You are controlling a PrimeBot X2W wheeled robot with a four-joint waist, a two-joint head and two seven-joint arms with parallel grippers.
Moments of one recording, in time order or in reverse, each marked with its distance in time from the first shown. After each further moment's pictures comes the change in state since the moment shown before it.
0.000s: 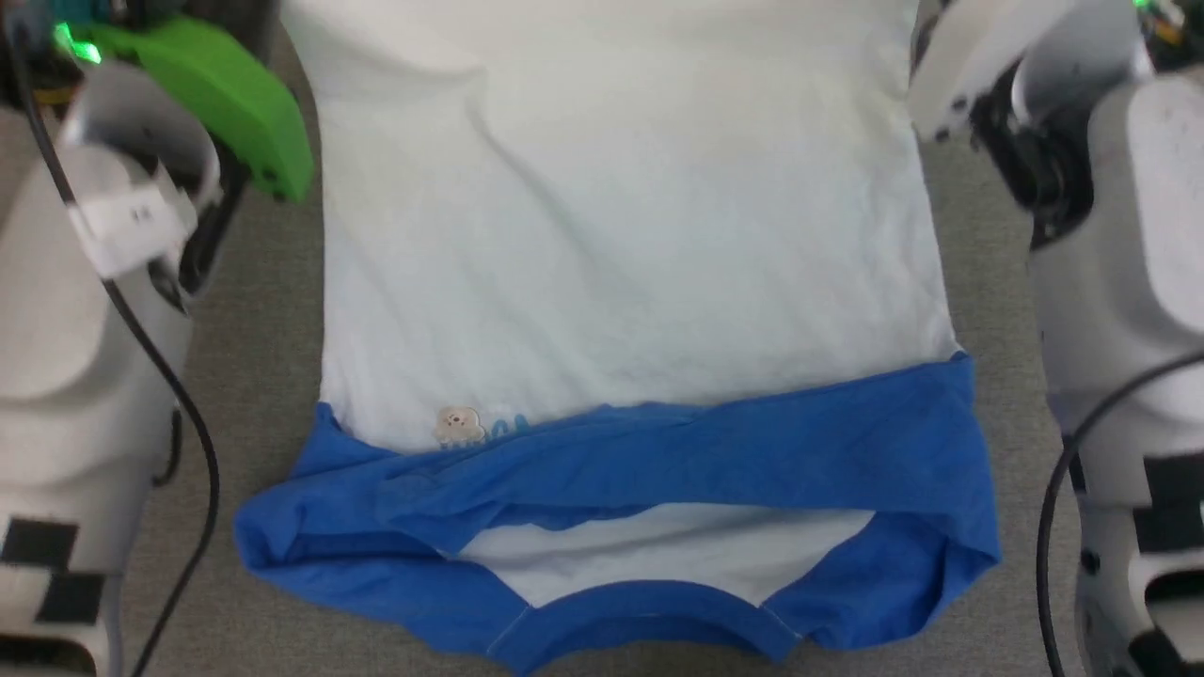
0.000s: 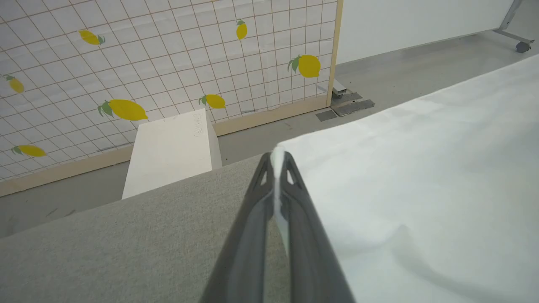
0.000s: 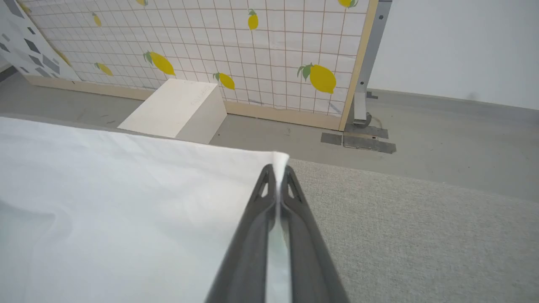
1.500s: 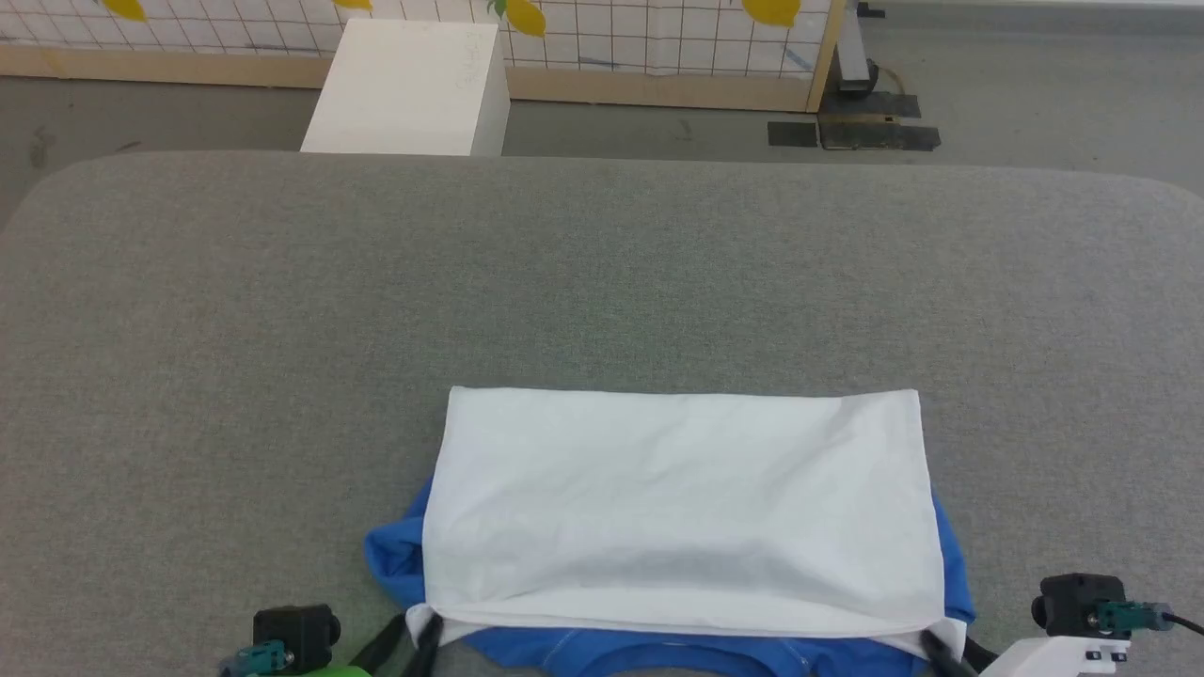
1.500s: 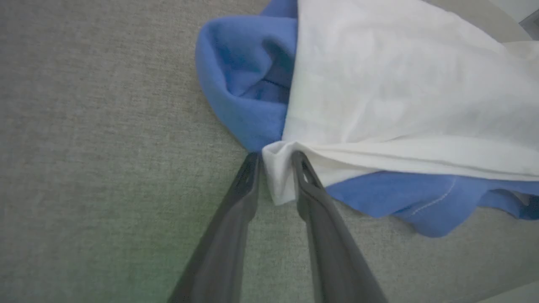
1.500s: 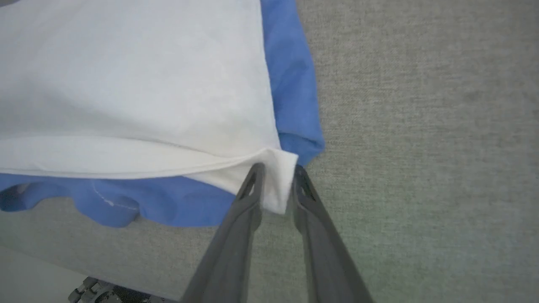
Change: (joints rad) left arm 1.034 -0.057 -0.046 -0.247 -0.296 0.153 -0.061; right arm 1.205 0.041 -0.160 -0.508 0.123 0.000 0.282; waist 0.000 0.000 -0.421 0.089
